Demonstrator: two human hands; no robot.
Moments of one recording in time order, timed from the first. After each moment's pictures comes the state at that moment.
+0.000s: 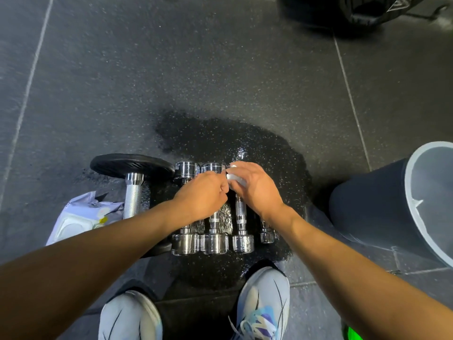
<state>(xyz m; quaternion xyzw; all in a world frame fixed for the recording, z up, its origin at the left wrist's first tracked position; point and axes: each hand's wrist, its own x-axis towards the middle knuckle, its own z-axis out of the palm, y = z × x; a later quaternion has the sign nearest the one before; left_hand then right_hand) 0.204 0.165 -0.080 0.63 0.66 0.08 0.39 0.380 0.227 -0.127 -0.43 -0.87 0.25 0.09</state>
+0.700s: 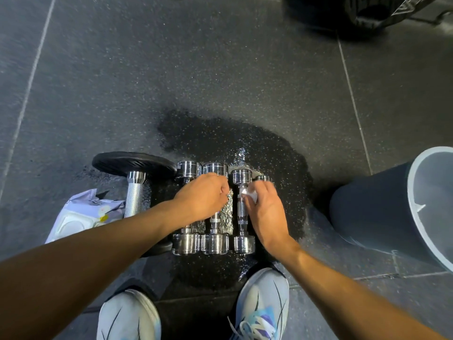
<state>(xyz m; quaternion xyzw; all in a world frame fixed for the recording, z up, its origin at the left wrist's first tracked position) 0.202 0.162 -0.084 0.65 0.65 0.08 0.39 0.398 0.169 -0.117 -0.55 -0.77 0.27 0.16</state>
